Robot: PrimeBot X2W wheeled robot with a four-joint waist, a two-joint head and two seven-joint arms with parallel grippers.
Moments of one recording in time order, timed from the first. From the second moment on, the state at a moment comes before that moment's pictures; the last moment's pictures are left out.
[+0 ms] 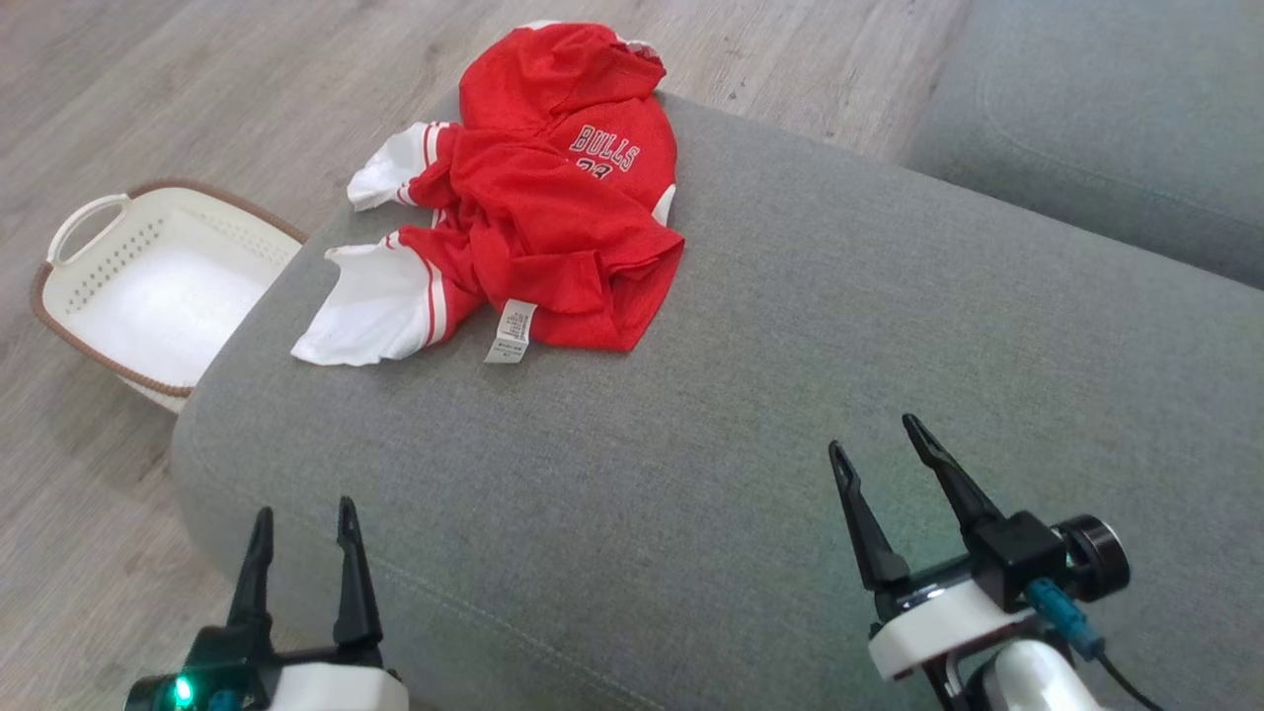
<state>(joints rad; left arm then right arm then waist) 0.06 0.05 -0.05 0.25 -0.15 0.03 -0.25 -0.03 -0.04 0.21 0.26 -0.04 0.12 -0.25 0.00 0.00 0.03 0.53</state>
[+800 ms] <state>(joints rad) -0.60 0.38 0.16 0.15 -0.24 -0.07 -0.06 -0.18 -0.05 0.14 0.13 -0.28 0.12 -0.24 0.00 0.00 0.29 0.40</state>
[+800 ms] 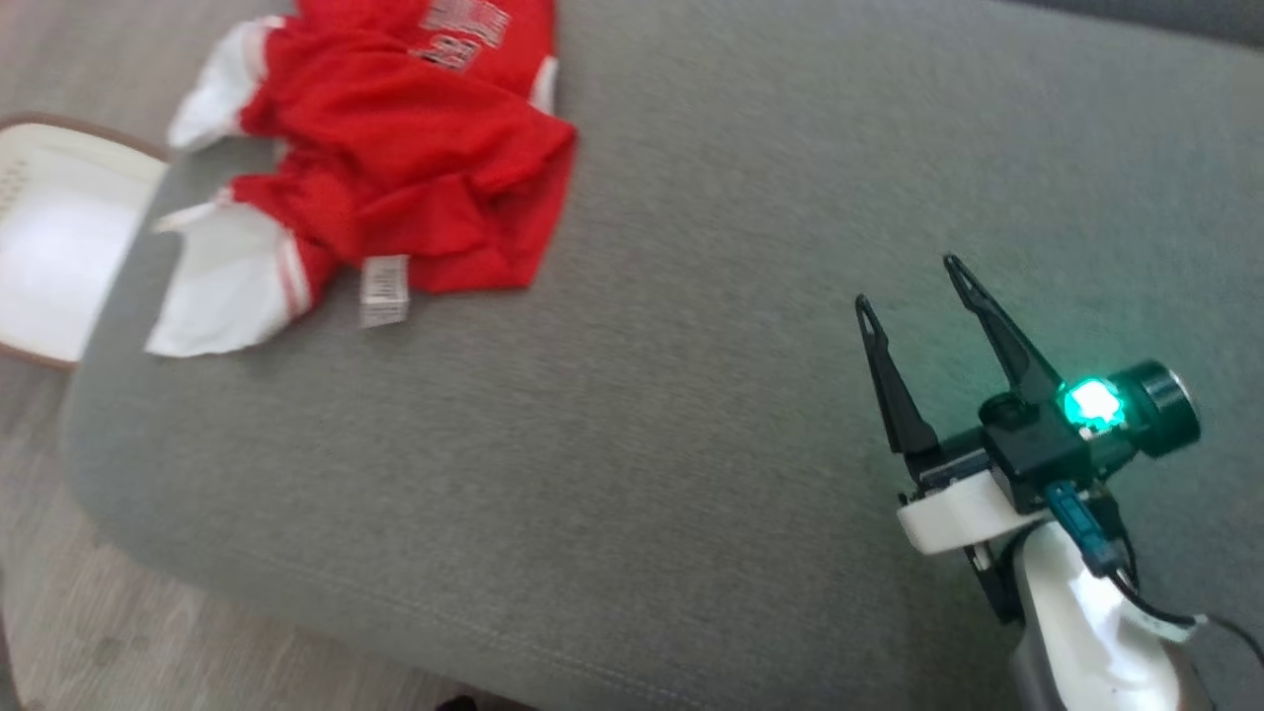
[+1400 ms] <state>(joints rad) -0.88 0.38 -0.01 0.76 -0.50 -0.13 0.27 -0.22 -0.14 0.16 -0.05 -0.28 0.12 -0.15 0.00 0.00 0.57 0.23</state>
